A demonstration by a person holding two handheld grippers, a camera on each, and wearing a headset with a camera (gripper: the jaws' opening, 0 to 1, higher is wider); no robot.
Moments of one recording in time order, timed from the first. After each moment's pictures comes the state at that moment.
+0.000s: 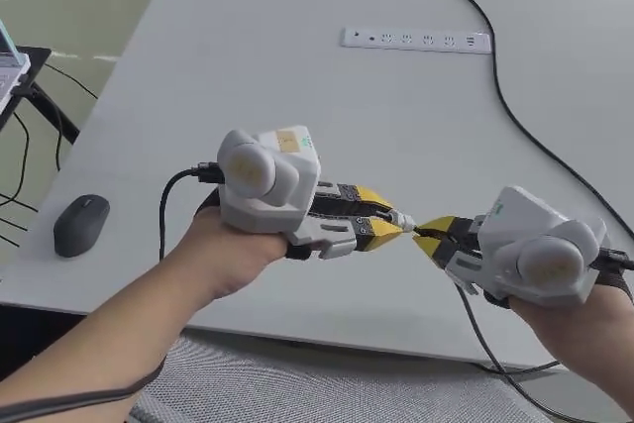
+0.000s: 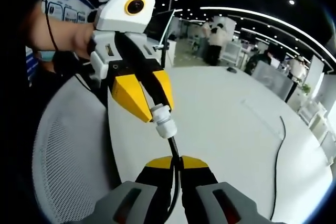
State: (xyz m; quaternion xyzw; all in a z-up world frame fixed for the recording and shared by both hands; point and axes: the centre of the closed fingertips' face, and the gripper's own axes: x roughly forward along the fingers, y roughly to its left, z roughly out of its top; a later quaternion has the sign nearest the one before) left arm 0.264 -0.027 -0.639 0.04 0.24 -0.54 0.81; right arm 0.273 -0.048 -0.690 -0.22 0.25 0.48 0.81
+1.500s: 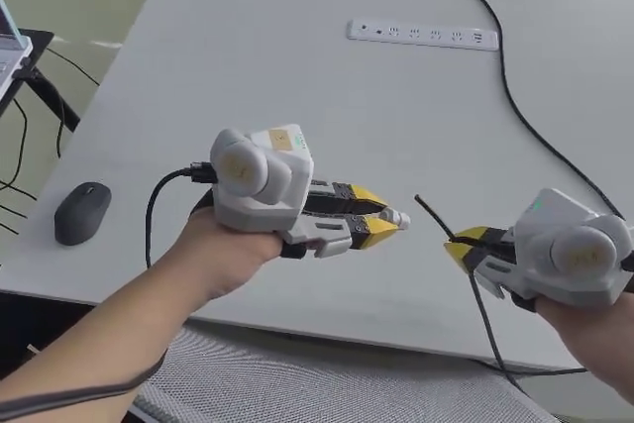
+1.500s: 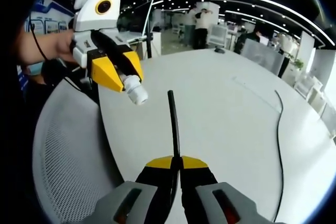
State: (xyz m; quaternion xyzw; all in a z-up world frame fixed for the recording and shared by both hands) left arm 0.262 -0.009 -0.646 0.02 0.24 -0.53 0.81; right arm 0.275 -0.072 -0.711 -0.18 0.32 0.44 0.82
